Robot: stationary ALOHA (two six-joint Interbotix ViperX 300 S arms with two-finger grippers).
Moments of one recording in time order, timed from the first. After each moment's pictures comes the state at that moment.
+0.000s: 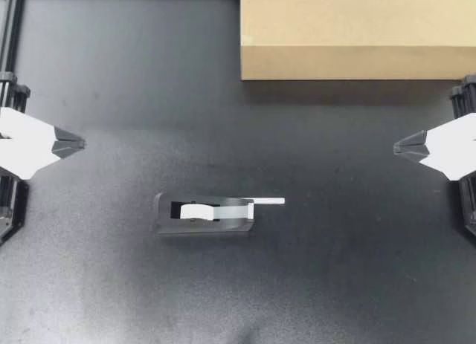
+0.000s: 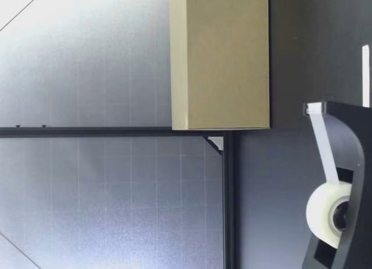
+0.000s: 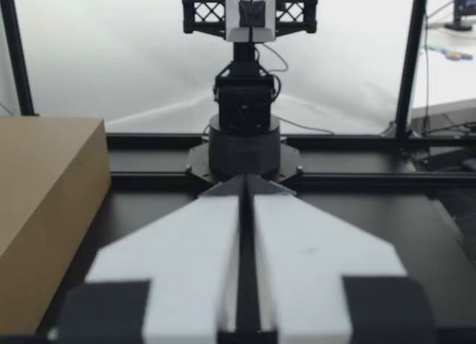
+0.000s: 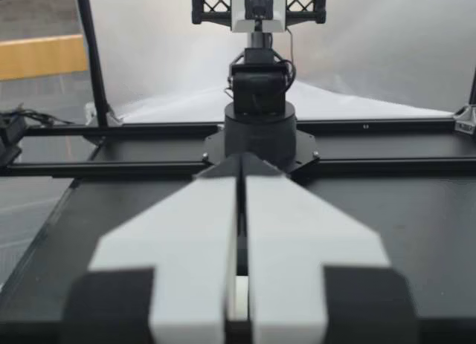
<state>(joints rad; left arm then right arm) 0.00 -0.96 1.17 0.00 -0.30 0.00 -0.01 -0.96 1.17 0.00 -0.29 0.00</state>
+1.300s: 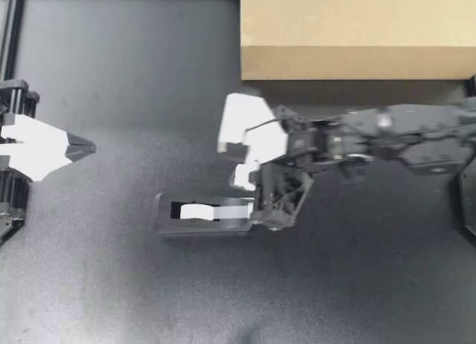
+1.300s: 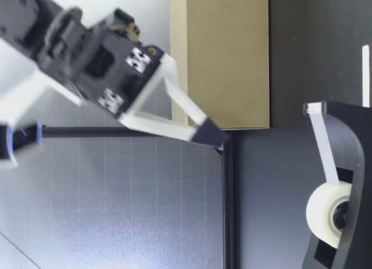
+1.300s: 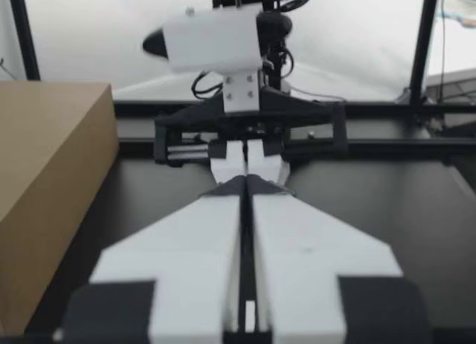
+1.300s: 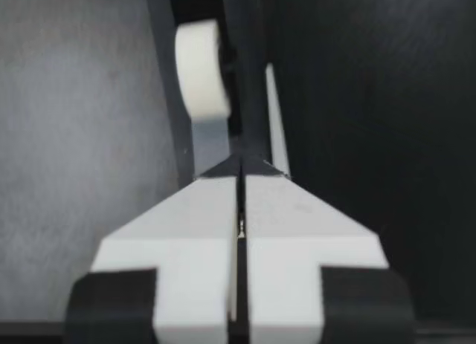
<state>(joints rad) 0.02 -0.92 1.23 0.00 -0.35 0.01 -0.05 0.09 0.35 0.07 0.58 0.10</state>
